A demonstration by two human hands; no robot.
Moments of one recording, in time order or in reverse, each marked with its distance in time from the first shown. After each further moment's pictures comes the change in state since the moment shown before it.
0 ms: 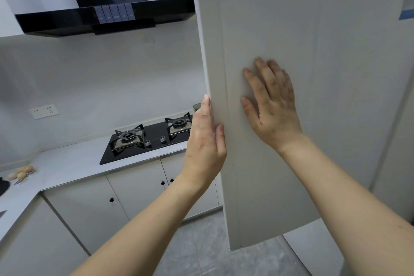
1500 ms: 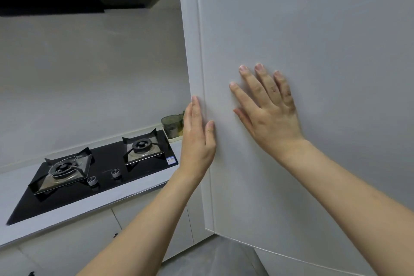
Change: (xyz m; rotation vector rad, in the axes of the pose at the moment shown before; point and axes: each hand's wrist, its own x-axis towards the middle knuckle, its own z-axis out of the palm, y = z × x) left_hand 0.227 -0.222 0.194 -0.162 -0.068 -0.121; right_hand 0.076 0.174 0.237 -0.513 -0.039 -0.233
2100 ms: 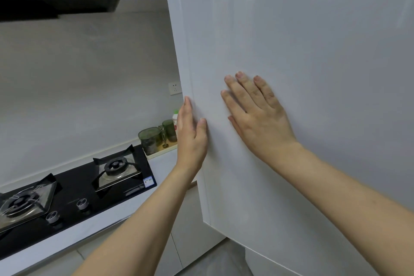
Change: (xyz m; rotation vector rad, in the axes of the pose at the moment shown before) left_hand 0.092 -0.043 0.107 -0.163 -0.039 -0.097; right_hand -0.004 0.067 0.077 -0.166 -0.185 -0.068
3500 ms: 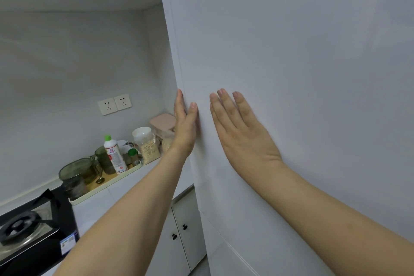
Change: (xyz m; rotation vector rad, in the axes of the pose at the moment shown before) left_hand 0.139 -0.030 0.232 -0.491 -0.262 -0.148; right_hand -0.039 0.108 0.102 -0.483 -0.551 -0.130
